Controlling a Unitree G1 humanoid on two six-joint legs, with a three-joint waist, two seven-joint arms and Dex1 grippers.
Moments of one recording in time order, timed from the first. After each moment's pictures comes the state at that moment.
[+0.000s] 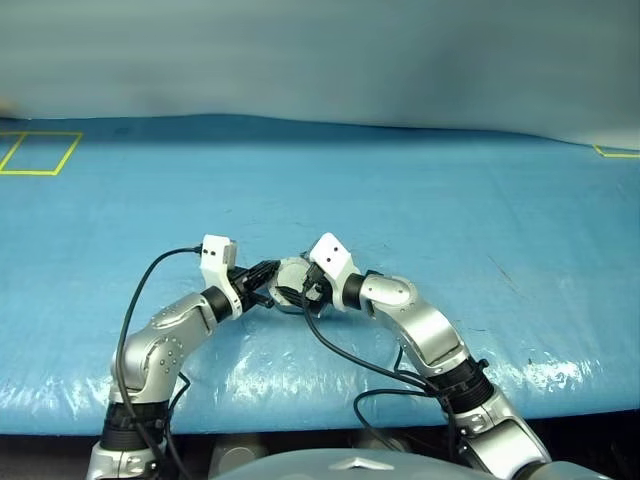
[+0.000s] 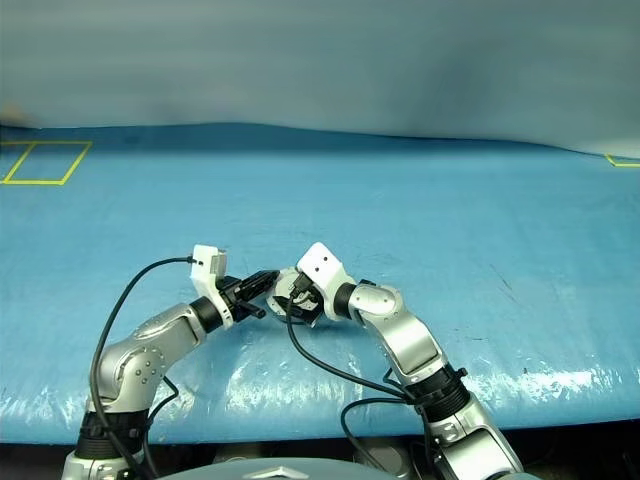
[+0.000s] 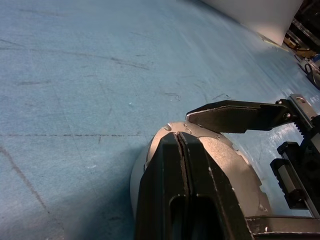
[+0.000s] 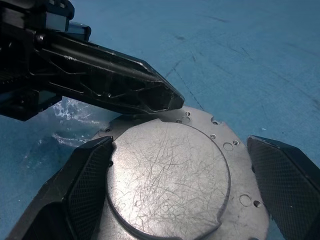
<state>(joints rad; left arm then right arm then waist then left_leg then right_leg) -0.08 0.29 0.05 -0.29 -0.62 0.80 -0.39 -0.33 -0.21 0.41 -0.14 0.09 0.62 0.56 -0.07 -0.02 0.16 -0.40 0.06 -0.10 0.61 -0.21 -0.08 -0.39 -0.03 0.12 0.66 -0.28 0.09</state>
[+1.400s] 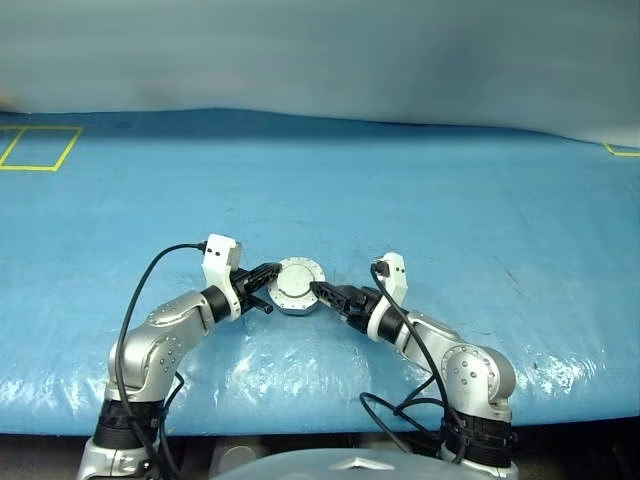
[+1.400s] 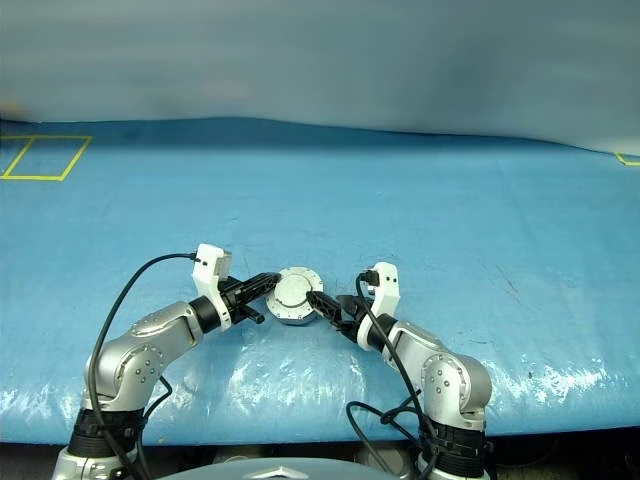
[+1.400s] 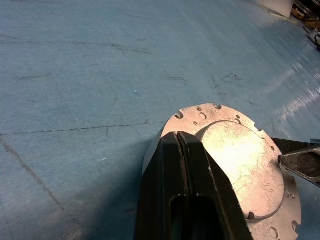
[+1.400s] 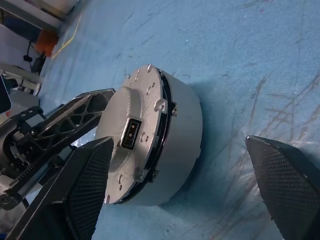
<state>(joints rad) -0.09 0.34 0.02 -0.31 -0.57 0.79 -0.45 -0.06 0.08 -0.17 -0.39 0.69 1.20 0.26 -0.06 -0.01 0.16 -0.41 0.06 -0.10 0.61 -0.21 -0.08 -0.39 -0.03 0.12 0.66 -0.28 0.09</state>
